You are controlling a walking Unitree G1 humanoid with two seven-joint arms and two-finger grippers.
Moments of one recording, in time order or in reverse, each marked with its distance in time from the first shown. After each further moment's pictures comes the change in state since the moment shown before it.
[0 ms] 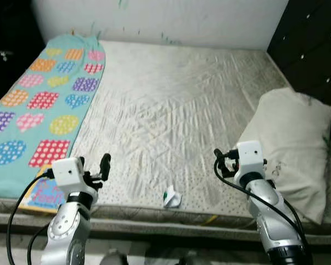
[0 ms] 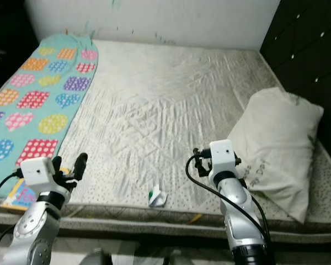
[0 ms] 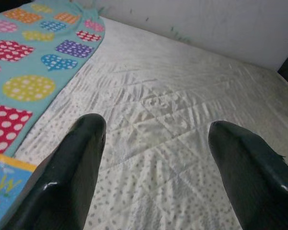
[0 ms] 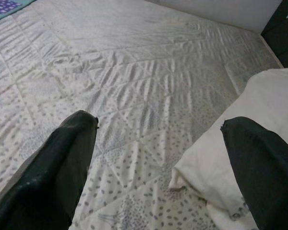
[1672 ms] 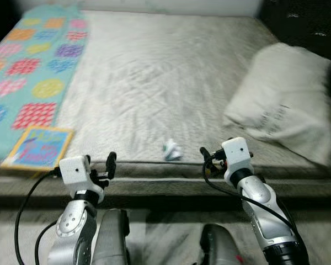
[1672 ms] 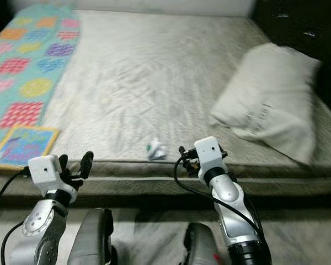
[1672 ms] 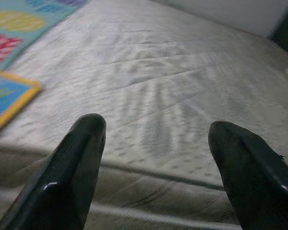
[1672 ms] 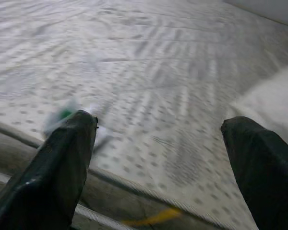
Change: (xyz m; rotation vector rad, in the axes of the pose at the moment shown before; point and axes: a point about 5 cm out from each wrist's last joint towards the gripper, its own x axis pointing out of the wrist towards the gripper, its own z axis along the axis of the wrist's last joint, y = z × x) left arm 0.004 -0.009 -0.002 -0.011 -0.004 -0.007; right arm 0.003 0.022 0.011 -0.092 -0.079 0.155
